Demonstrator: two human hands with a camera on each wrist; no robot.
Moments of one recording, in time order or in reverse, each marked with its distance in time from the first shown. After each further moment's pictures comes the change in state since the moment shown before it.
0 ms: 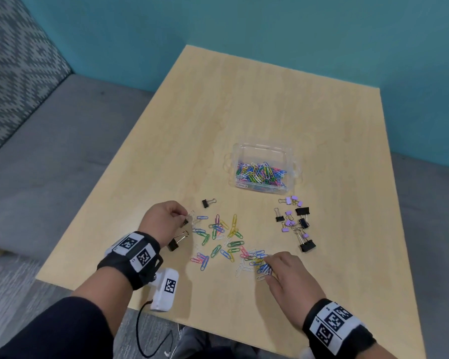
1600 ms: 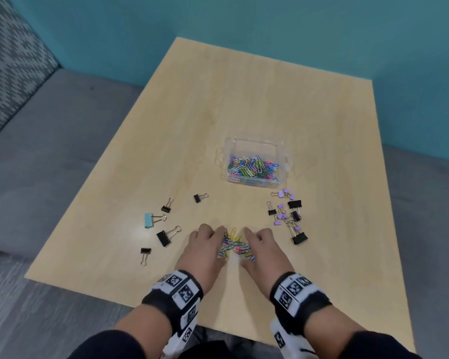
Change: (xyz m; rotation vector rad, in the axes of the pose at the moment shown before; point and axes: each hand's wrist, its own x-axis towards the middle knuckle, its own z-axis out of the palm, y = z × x) left_hand -0.069 0.010 0.094 0.564 -0.169 0.359; right_hand 0.040 -0.023 0.007 0.017 -0.082 0.144
